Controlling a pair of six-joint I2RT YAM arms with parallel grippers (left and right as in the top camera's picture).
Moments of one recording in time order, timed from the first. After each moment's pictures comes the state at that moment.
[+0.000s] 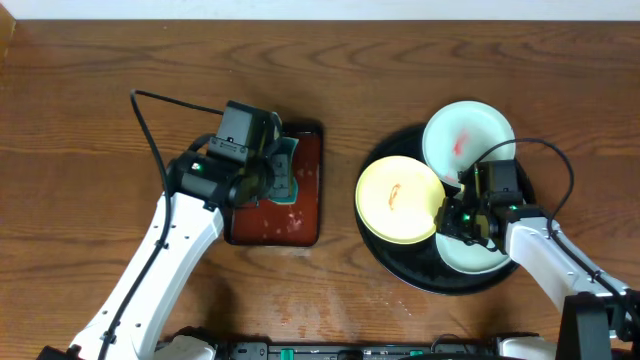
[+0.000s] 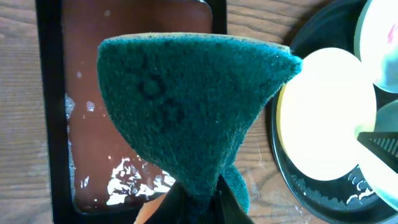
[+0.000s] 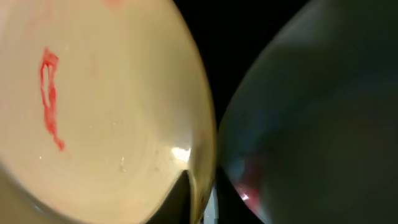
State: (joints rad) left arm -0.35 1.35 1.17 -0.91 0.13 -0.35; right arm 0.09 1.46 0.62 -0.41 -0.29 0.39
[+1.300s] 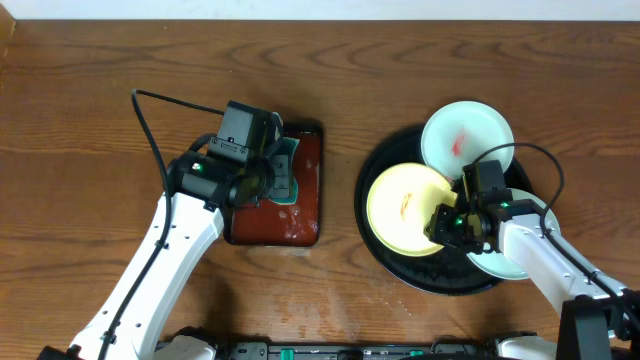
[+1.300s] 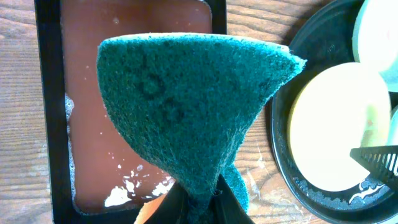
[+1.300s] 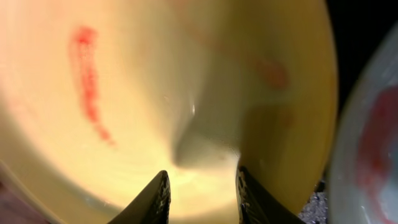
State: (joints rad) left arm -0.35 1.35 1.17 -0.91 0.13 -0.35; right arm 0.15 1.46 0.65 -0.56 -0.29 0.43
